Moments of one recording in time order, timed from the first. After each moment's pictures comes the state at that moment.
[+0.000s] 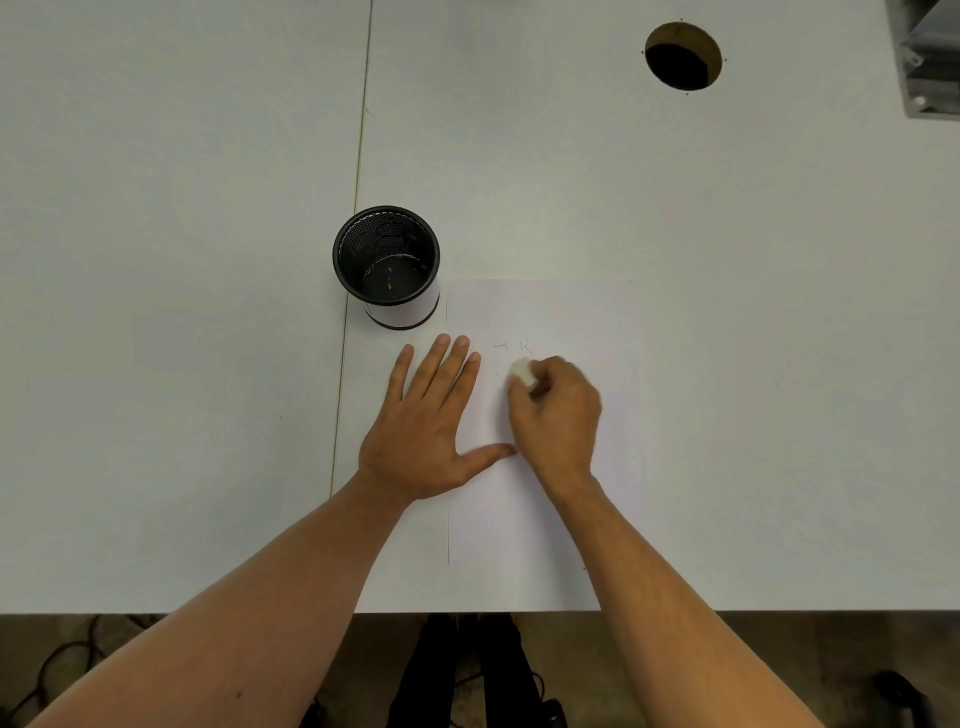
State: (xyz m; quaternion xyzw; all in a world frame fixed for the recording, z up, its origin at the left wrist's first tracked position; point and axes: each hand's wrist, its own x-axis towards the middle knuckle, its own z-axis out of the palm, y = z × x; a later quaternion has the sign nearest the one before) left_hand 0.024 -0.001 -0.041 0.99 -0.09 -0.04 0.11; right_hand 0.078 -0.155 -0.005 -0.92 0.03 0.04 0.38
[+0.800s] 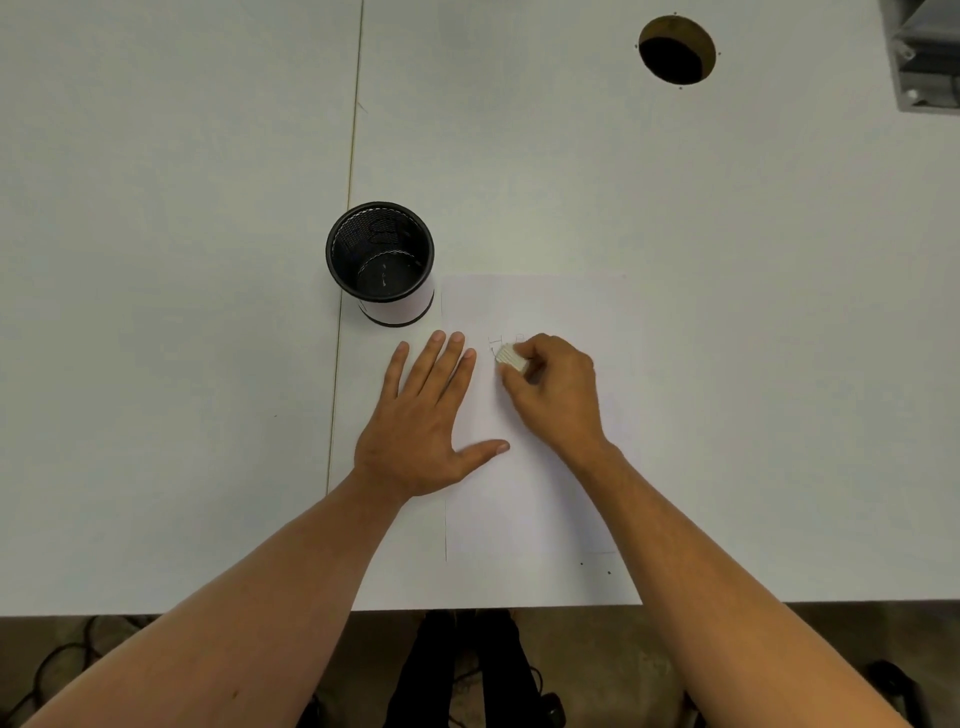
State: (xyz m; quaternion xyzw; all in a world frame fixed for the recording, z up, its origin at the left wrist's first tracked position) left_hand 0.023 -0.001 -0.041 0.99 -0.09 -0.01 0.11; right_hand 0.105 -0.167 -0.002 -0.91 -0.09 0.10 0.39
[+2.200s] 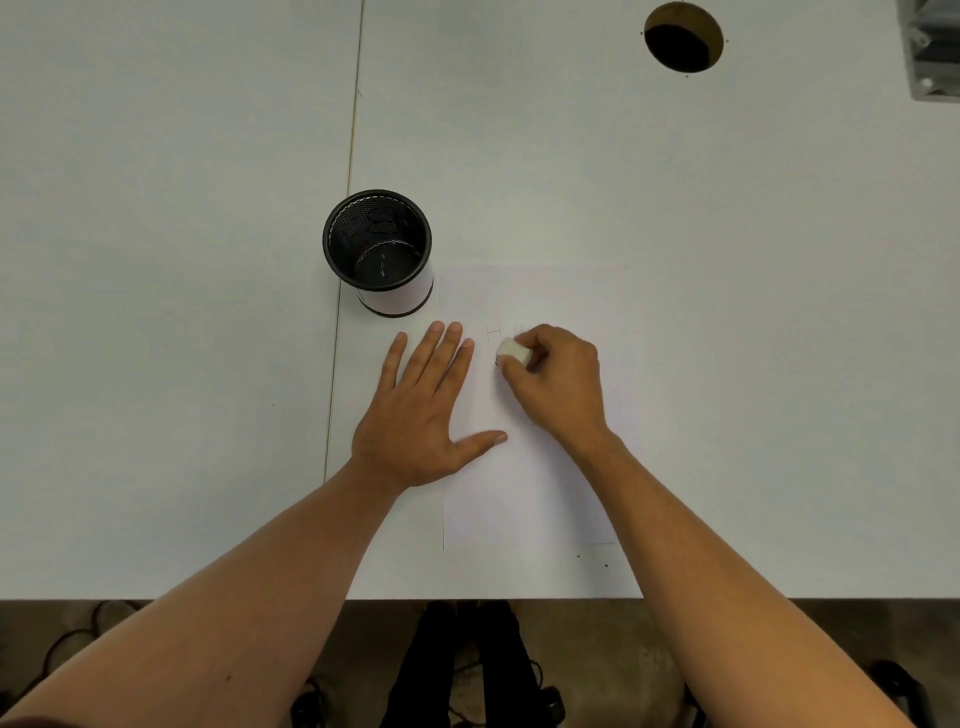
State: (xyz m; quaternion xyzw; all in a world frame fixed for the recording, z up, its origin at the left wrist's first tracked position) left_hand 0.024 -0.001 -0.043 0.99 -0.09 -0.01 0.11; right_hand 0.108 -0.168 0.002 -0.92 -0.07 0.09 0.39
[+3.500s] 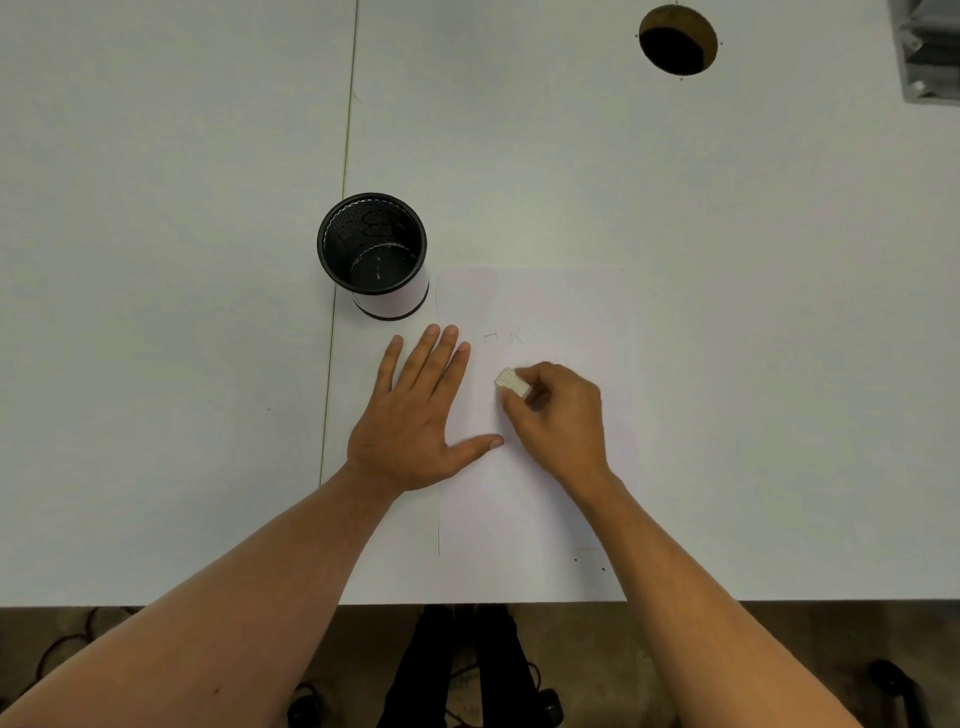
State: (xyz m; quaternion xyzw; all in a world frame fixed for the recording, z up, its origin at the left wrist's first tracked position) left_hand 0.024 -0.001 -0.043 0.99 -0.09 0.01 0.11; right_hand 0.077 -0.181 -0.006 -0.90 -0.07 0.10 0.41
